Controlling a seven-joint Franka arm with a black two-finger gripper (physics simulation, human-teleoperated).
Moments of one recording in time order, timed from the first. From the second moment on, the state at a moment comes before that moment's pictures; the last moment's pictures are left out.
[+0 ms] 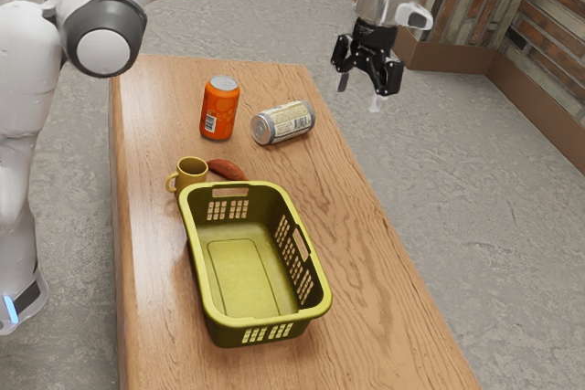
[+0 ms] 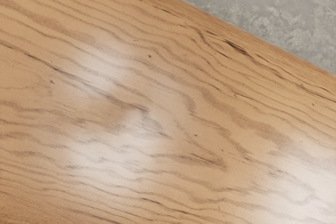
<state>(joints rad) -0.03 0.21 0.06 -1.20 -0.15 1.39 -0.44</state>
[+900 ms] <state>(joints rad) -0.07 -0.37 0.22 -2.14 -0.13 1.88 0.73</state>
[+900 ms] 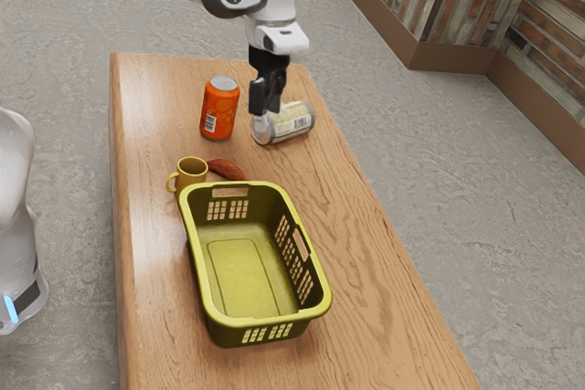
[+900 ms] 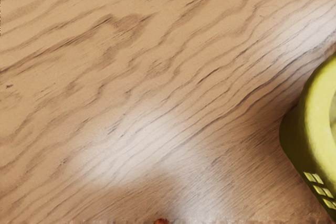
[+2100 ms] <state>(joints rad) 0.05 -0.47 0.30 -2.40 -0.11 1.89 0.99</state>
